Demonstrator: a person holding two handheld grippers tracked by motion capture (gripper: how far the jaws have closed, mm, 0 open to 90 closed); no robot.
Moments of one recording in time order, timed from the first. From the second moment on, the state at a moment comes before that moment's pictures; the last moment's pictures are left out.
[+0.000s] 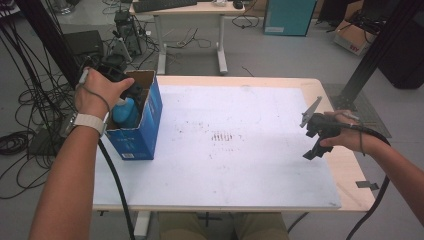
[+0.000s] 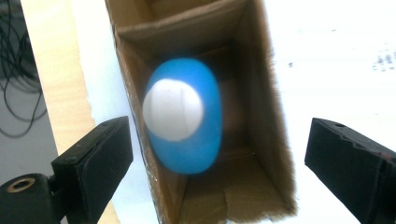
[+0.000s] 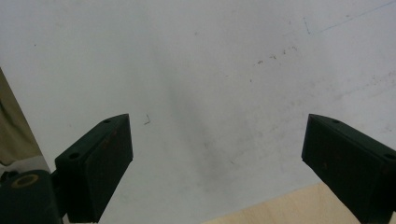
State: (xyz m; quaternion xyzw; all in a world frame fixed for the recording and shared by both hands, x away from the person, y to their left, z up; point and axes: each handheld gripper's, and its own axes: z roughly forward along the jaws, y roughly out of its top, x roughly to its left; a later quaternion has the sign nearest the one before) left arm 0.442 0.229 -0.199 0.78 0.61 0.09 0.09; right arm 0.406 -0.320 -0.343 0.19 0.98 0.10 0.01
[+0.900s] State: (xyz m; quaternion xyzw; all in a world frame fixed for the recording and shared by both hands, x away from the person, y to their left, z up) left arm 0.386 0.104 -0.150 0.95 0.29 0.06 0.12; right arm 0.409 -0.323 -0.327 0.19 0.97 0.11 0.02
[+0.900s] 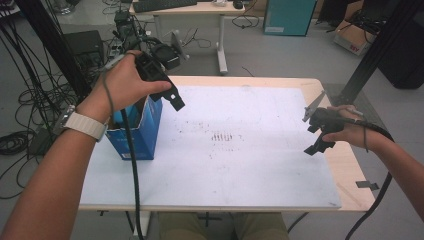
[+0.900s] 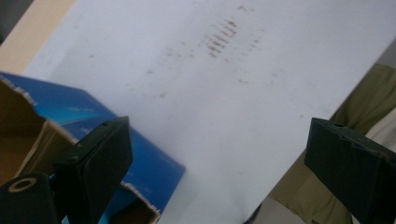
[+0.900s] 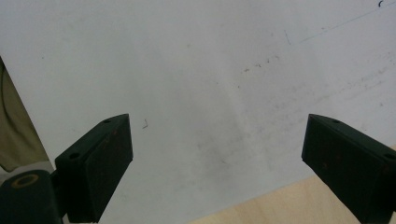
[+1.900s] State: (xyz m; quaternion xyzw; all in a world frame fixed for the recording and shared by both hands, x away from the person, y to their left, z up) left arm 0.360 0.028 -0.226 0.98 0.17 0.01 0.13; right arm 0.412 -0.317 -0.325 0.19 0.97 0.12 0.02
